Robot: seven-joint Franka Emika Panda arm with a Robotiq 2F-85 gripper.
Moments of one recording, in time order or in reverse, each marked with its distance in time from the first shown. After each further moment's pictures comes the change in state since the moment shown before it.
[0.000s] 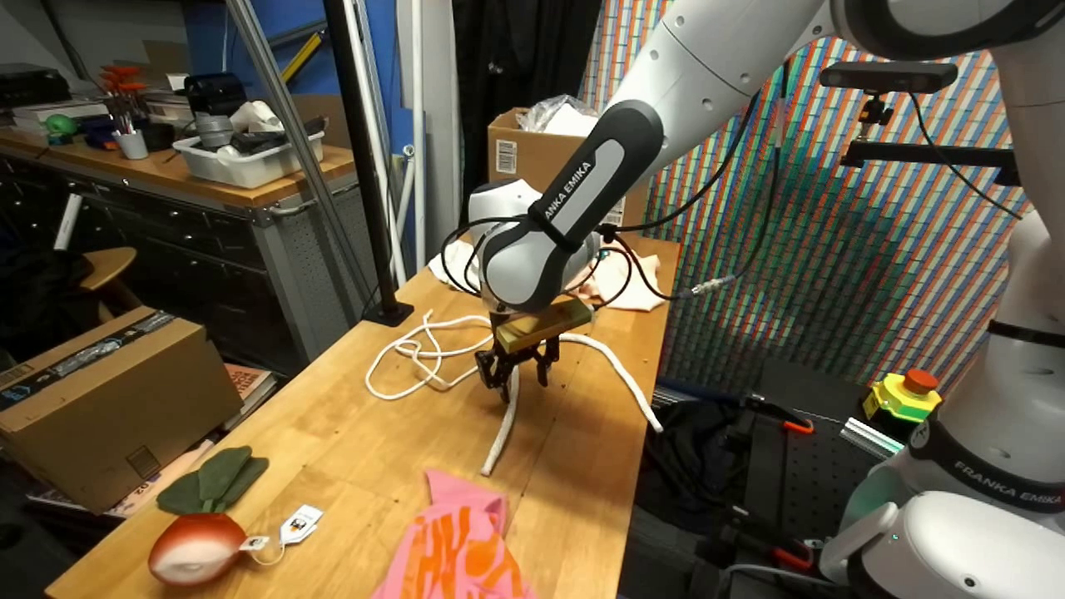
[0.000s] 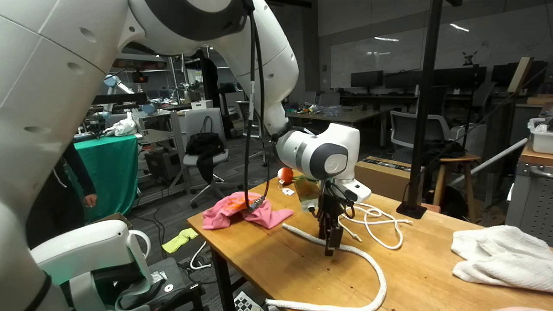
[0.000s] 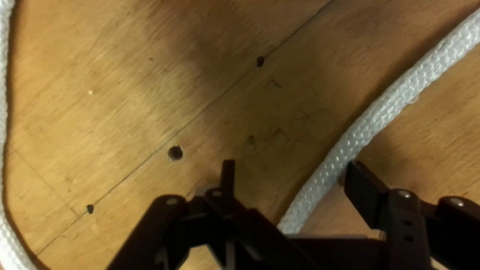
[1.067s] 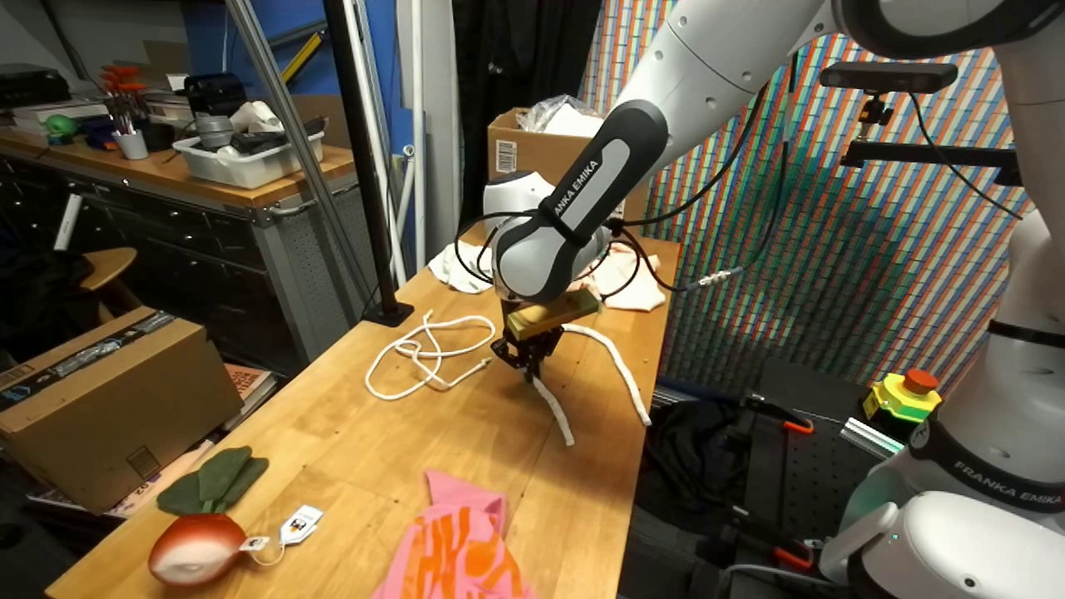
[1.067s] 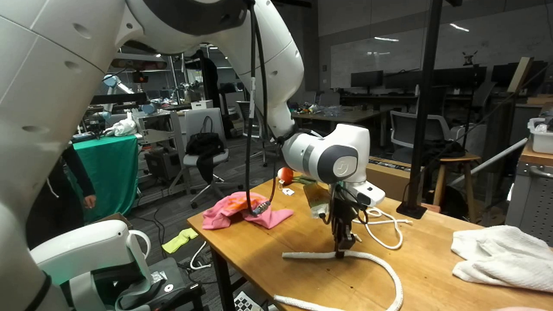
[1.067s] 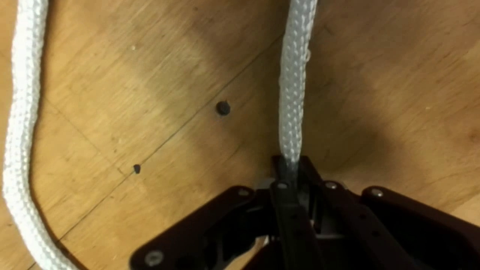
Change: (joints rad) arm -0.005 -0.009 -0.055 -0.019 -0.026 0.048 0.000
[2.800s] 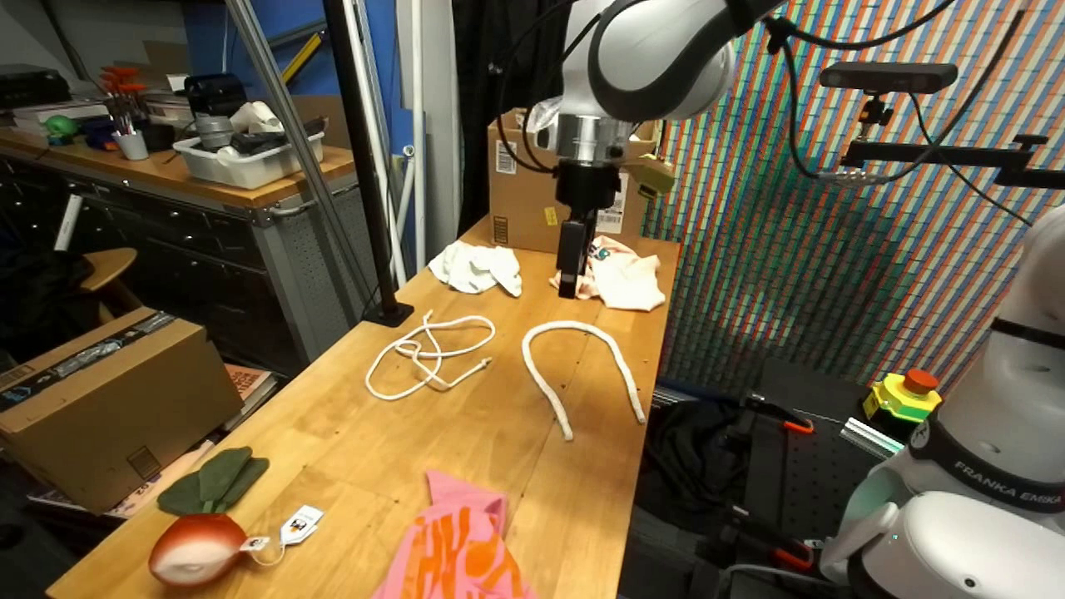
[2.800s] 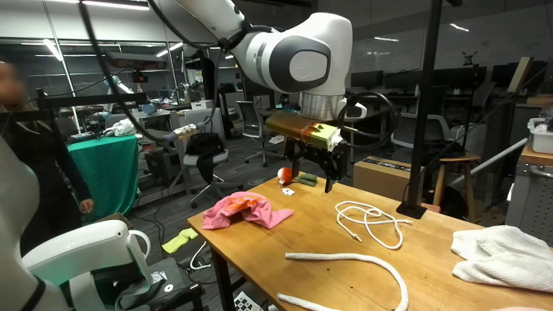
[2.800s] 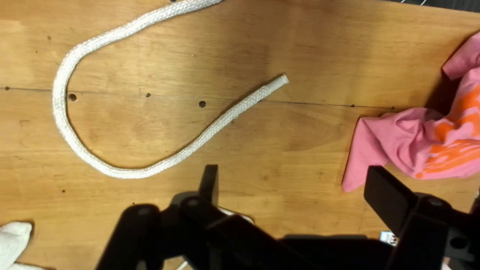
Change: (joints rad) arm -0.137 -0.661 0.127 -0.336 0.120 -0.214 -0.912
